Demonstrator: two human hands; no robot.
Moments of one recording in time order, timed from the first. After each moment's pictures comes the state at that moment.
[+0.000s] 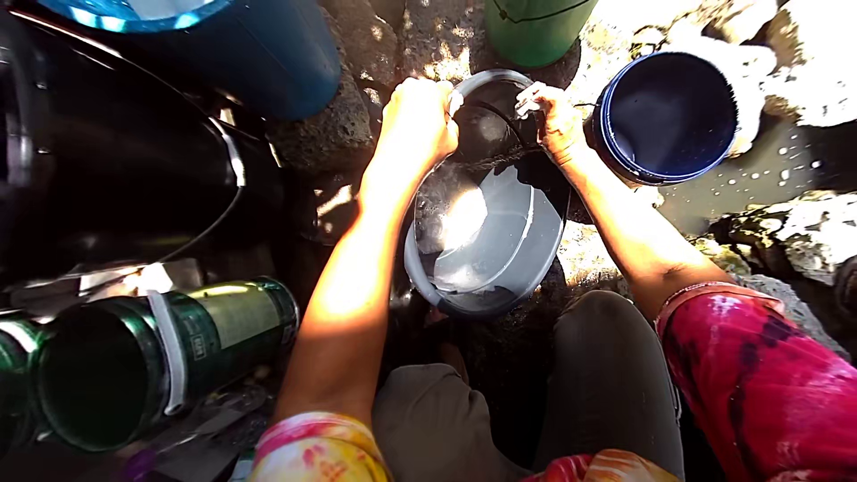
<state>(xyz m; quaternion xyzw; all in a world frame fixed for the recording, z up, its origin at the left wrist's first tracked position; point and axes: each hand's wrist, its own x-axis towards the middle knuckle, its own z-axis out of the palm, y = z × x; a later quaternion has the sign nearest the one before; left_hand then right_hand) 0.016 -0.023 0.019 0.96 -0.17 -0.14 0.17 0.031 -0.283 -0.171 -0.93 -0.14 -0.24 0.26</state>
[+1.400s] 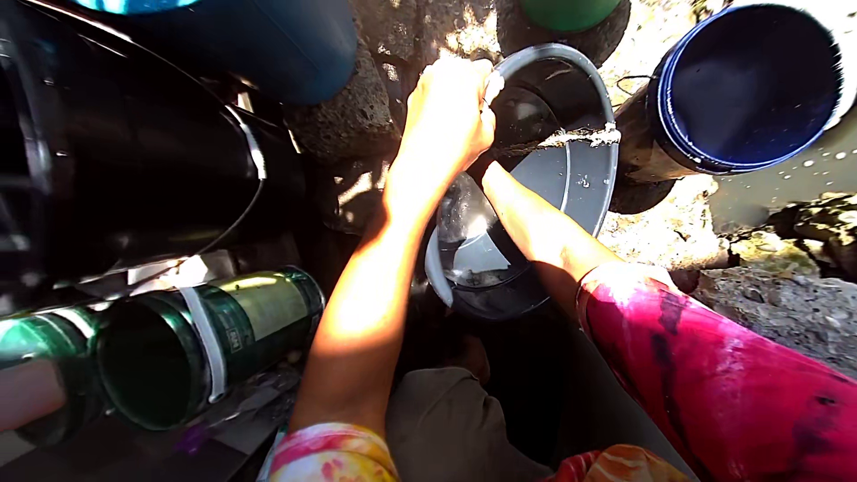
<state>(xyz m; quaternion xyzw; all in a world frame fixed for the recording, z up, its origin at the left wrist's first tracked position) 0.011 -0.016 0.013 0.95 -0.20 -0.10 0.20 0.036 -0.092 -0.152 -0.74 0.24 0.25 0.58</state>
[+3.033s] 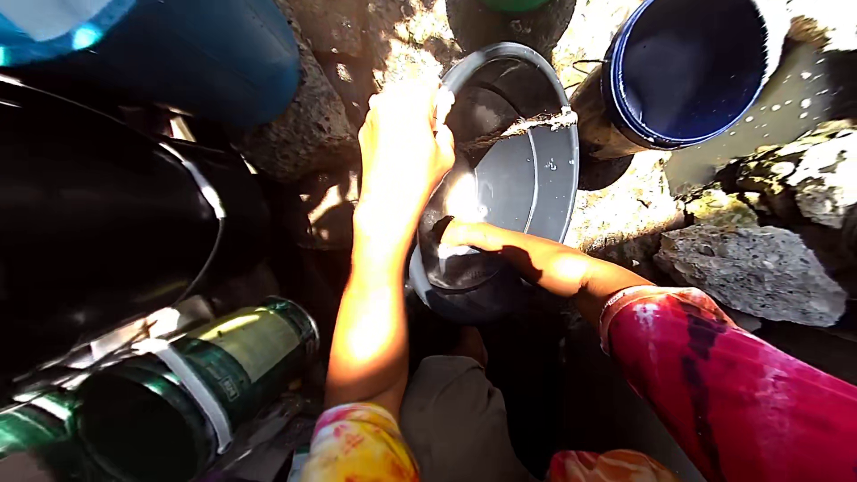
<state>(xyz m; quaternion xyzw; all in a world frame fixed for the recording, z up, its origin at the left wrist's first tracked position) 0.006 -0.010 0.011 0.96 -0.17 -0.10 0.22 -0.070 -0.082 -0.184 -0.78 -0.19 0.57 0.19</state>
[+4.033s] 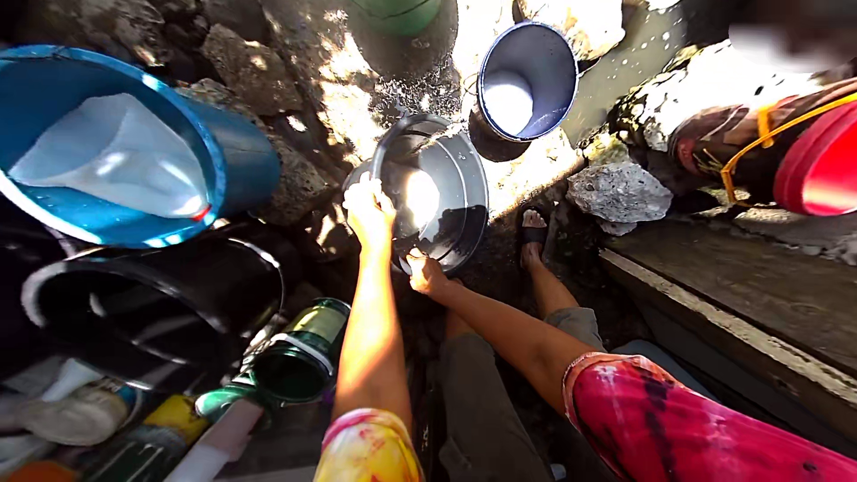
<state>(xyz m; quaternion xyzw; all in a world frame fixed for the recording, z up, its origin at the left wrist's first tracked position) -0.002 -0.027 0.026 0.97 -0.06 -0.16 0.18 -0.146 -0.069 0.018 -0.75 0.18 0.42 0.47</state>
